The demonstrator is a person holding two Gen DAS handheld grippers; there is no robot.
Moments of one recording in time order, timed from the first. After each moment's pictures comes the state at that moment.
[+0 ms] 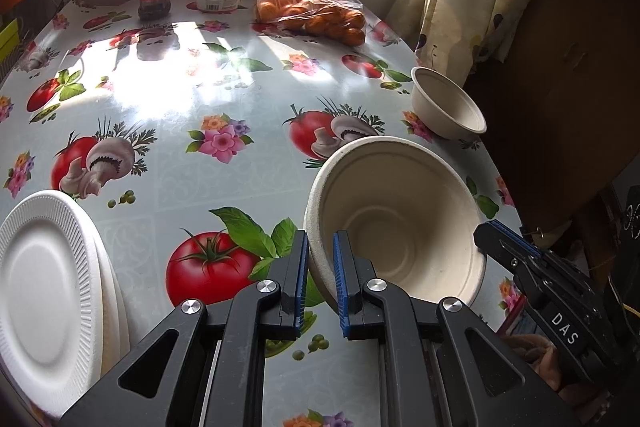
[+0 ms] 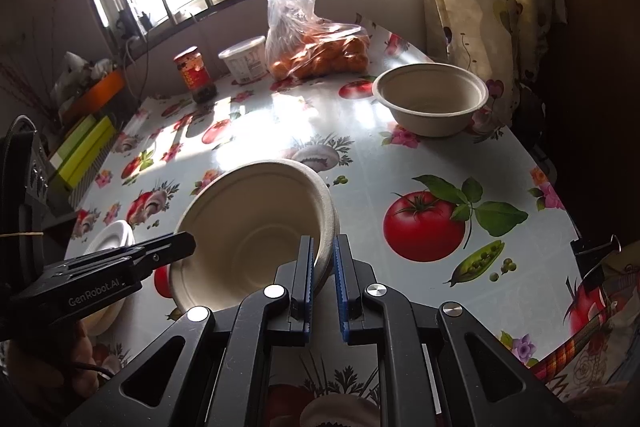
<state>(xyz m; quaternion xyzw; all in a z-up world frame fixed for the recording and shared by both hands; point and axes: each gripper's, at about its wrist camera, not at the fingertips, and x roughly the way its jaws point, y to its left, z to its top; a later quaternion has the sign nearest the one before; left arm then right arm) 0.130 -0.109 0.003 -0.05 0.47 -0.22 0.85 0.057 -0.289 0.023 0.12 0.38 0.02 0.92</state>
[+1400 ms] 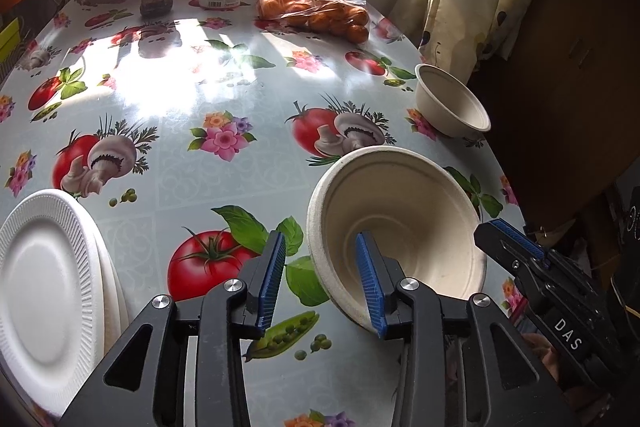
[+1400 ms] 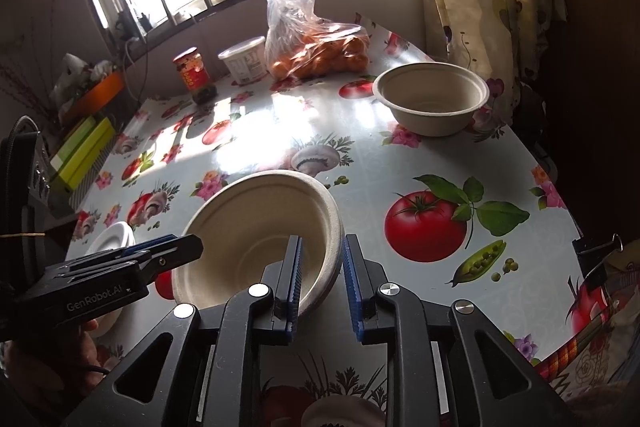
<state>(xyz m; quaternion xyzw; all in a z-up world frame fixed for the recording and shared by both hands) 0.130 -0.110 0.001 -0.05 0.48 -0.21 0.85 0.059 -0.289 0.023 0.13 0.38 0.02 0.92</state>
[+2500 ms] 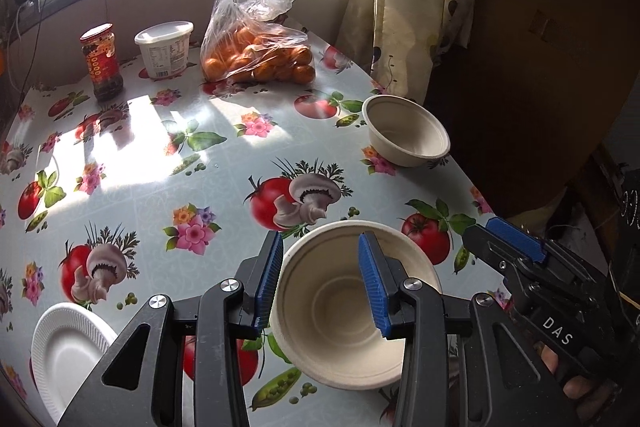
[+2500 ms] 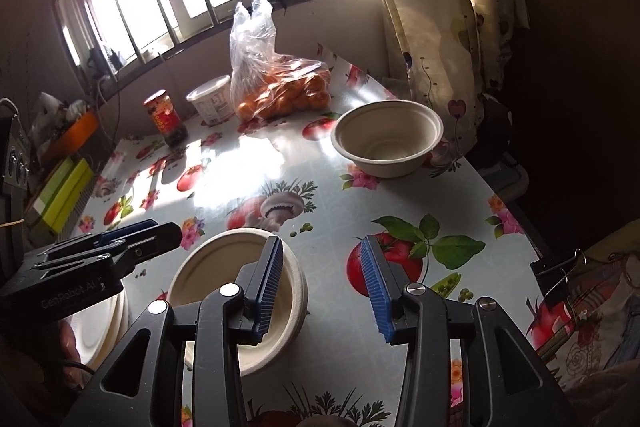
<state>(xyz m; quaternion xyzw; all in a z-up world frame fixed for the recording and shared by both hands) 0.154 -0.147 0.056 0.03 0.43 -0.28 0.86 0.058 -0.311 0.055 0.15 0.34 -0.05 0.93</state>
